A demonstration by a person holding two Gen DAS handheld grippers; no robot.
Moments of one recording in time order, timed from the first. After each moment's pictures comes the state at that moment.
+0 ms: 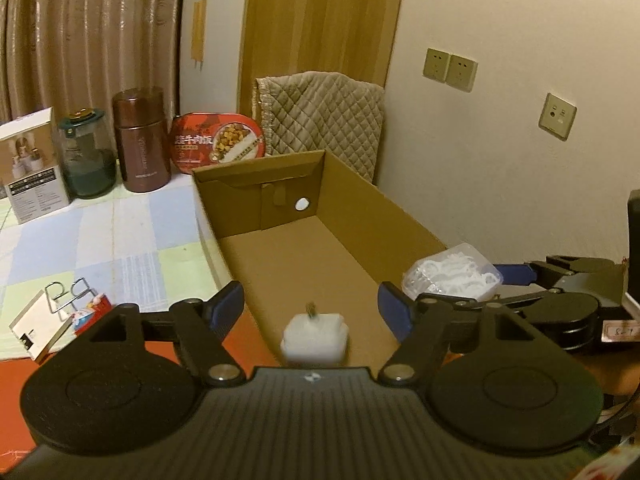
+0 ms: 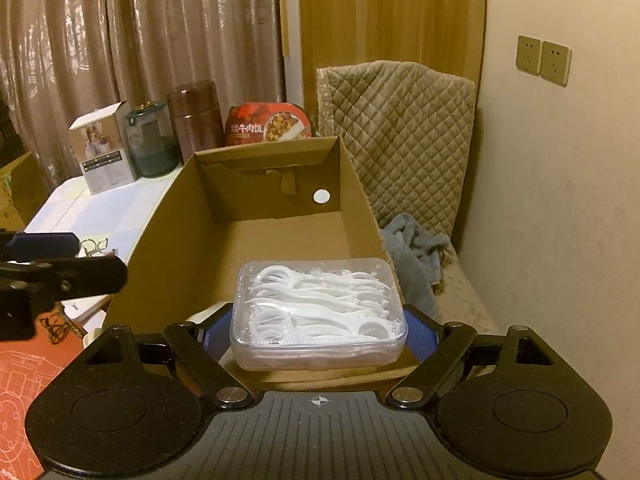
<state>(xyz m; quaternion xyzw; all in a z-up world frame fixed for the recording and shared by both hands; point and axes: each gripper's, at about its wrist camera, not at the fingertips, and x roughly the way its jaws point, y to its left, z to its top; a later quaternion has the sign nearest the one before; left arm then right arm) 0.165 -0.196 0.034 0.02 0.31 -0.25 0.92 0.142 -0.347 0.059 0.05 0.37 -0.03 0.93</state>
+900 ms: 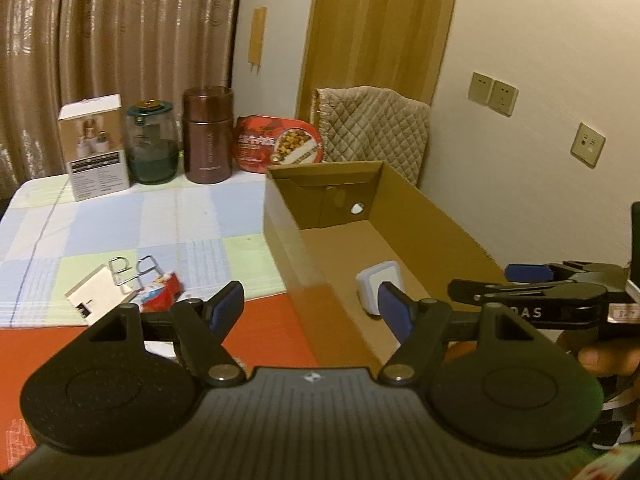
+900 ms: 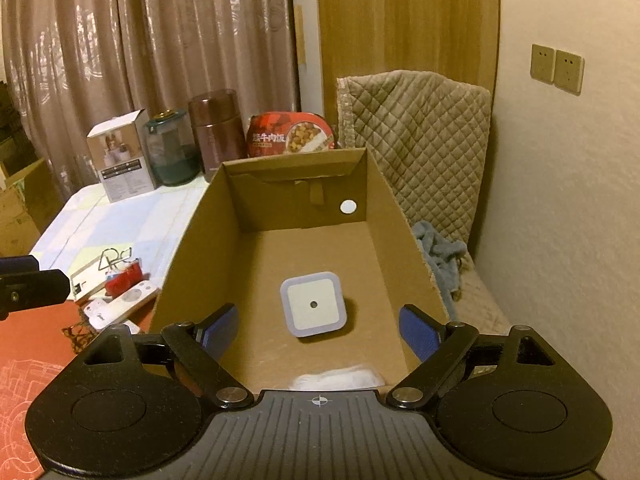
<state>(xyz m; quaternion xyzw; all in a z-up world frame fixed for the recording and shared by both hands) 0.141 -0.130 0.052 -0.01 0.31 -0.19 0.93 0.144 -0.320 0.069 0.05 0.36 -0.01 0.93</state>
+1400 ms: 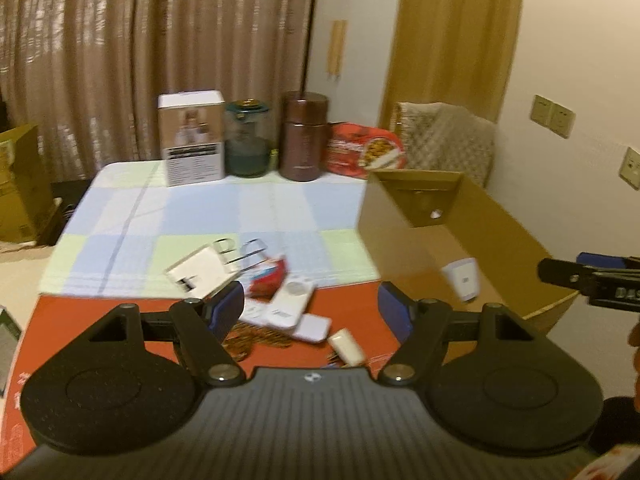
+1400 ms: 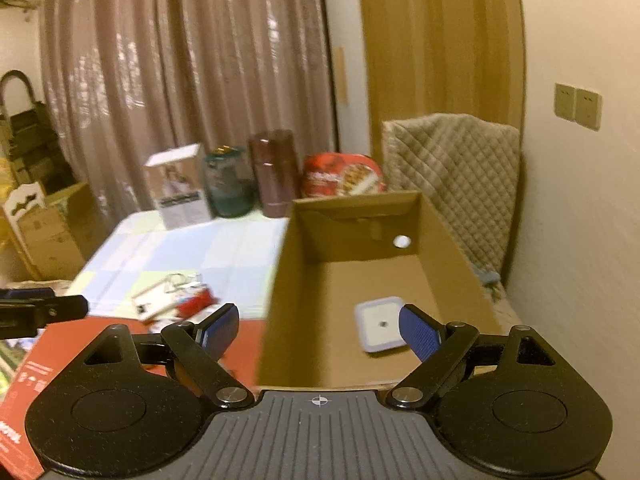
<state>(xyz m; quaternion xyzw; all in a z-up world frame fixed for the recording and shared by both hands) 0.107 -0.034 0.057 -0.02 0.30 -0.09 0.95 0.101 -0.260 0.106 0.06 0.30 0.04 0.95</state>
